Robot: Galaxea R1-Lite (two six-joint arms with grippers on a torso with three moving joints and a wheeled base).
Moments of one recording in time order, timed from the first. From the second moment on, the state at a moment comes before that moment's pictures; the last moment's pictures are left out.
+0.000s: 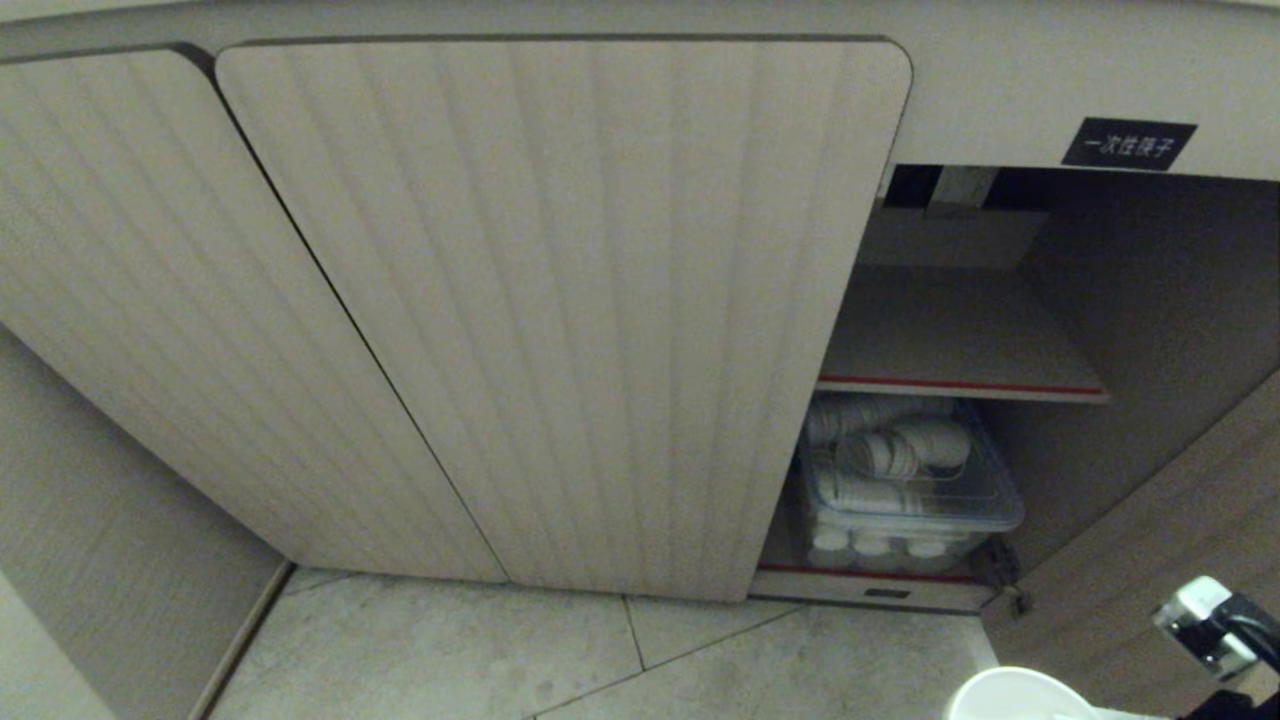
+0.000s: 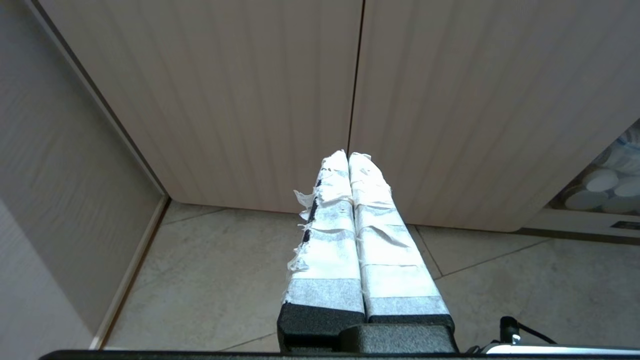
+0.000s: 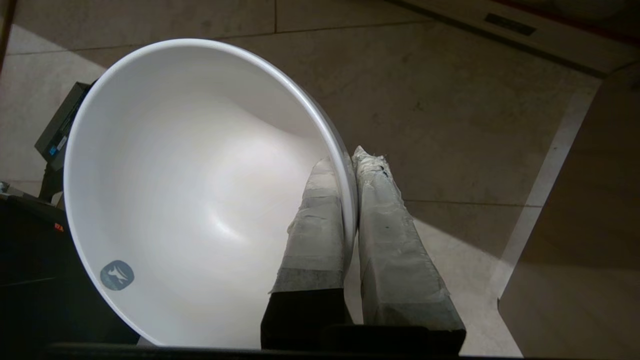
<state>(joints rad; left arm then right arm) 0.00 0.00 0.00 0.00 0.00 -0.03 0.27 1.14 -0.12 -0.33 0.19 0.04</state>
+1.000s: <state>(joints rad) 0.00 0.00 0.00 0.00 0.00 -0.03 0.27 1.13 -0.06 -0.39 0.19 0.03</state>
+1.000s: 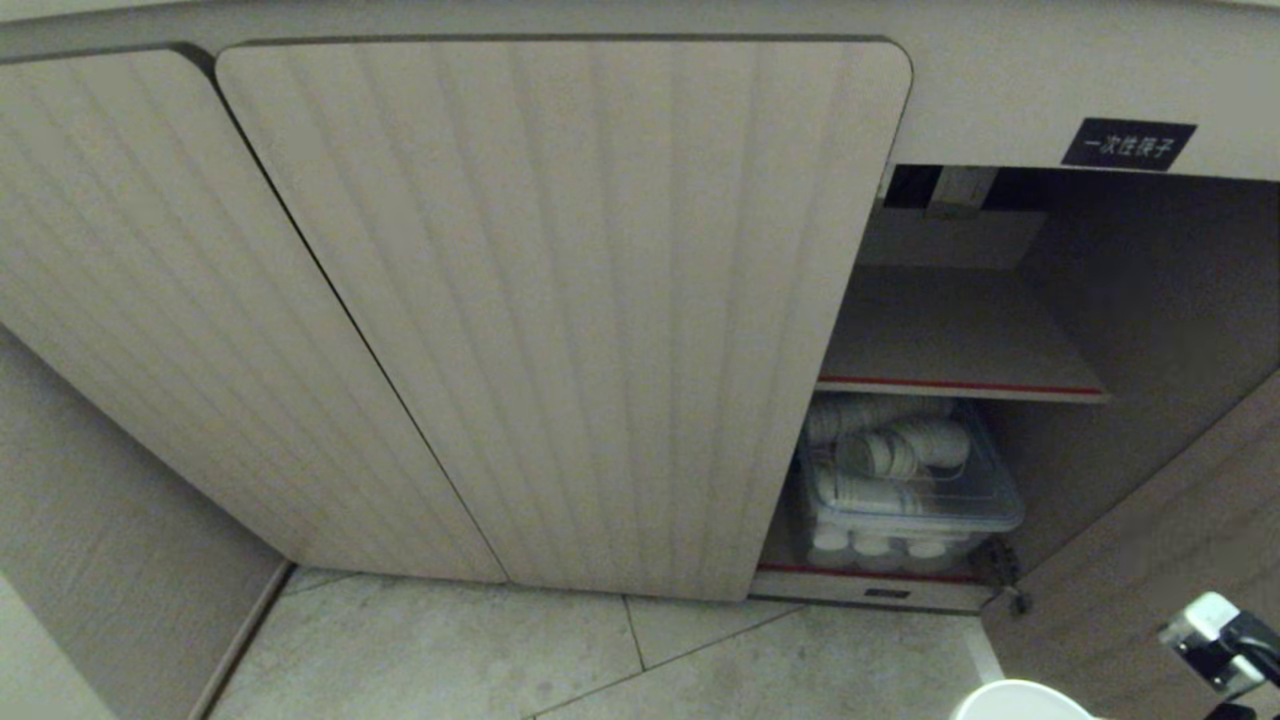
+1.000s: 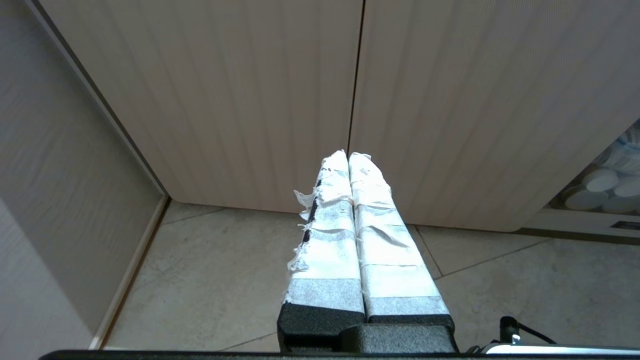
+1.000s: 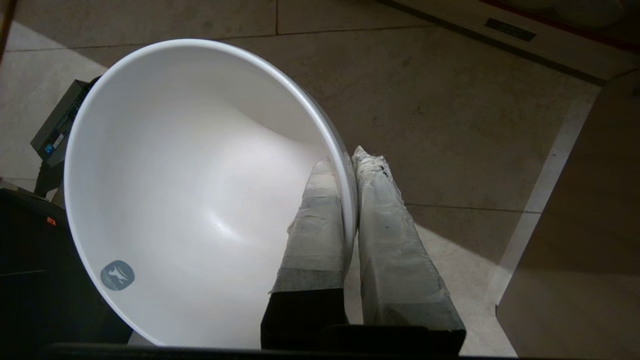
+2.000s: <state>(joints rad) 0.00 0.00 0.00 0.00 0.00 -0.03 0.27 1.13 -0.05 -0.42 0.19 0.03</state>
